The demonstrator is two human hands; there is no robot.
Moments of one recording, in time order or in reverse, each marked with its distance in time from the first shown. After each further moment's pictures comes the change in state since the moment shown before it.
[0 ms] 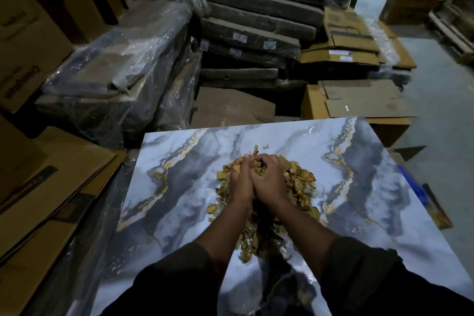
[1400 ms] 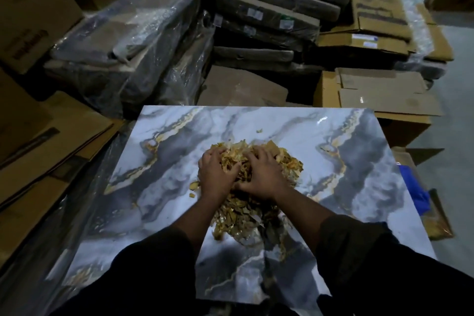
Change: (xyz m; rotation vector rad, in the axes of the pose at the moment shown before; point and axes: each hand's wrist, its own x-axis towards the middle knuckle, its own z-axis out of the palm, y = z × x) left_hand 0.008 -0.042 -0.016 0.887 0.258 0.416; right_hand 0.023 0.077 -0.039 -0.632 -0.546 -0.279
